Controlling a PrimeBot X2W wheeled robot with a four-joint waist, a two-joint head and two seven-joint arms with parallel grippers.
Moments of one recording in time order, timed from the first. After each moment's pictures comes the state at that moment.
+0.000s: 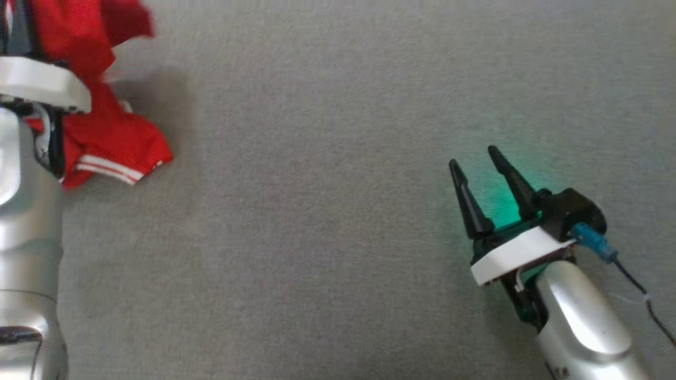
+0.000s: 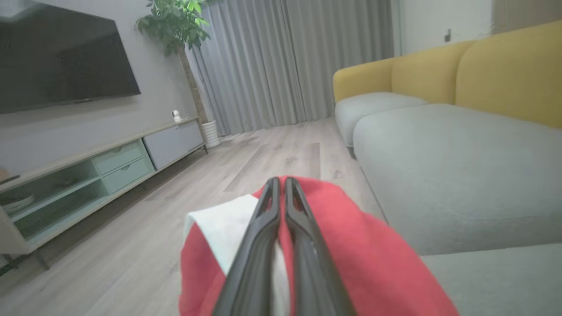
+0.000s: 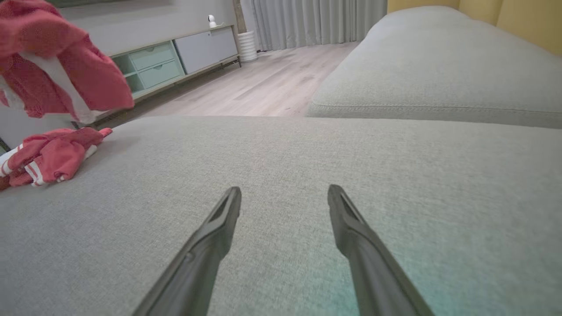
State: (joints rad) left arm -0.95 0.31 -0.07 0.85 -0.14 -0.08 -0.25; right arm -0.34 -0.19 0.36 0.42 0.28 0.12 -0.26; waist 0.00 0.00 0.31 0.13
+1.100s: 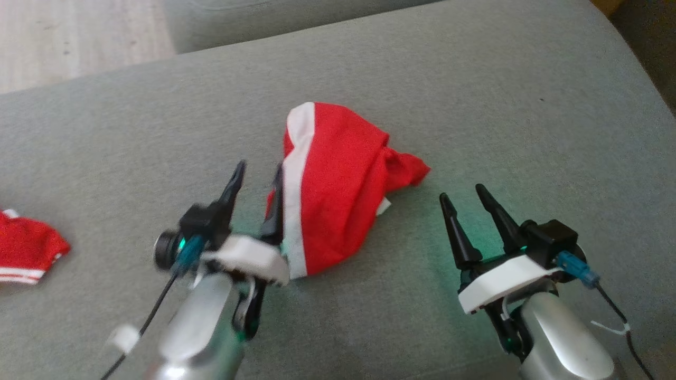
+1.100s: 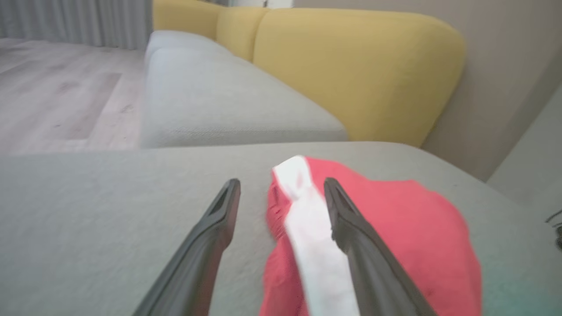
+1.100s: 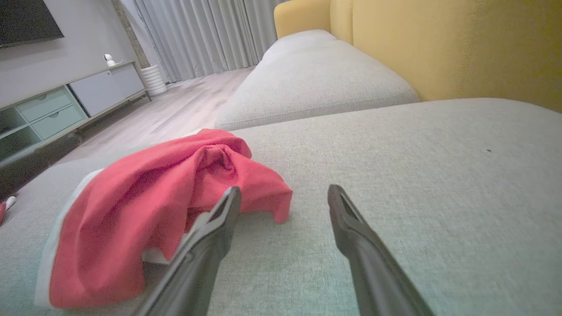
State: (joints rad) left arm -0.47 0.03 -0.45 0.63 -0.42 -0.01 -0.26; right arm -0.25 -0.10 0.34 0.48 0.31 0.12 -0.26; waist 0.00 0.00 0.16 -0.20
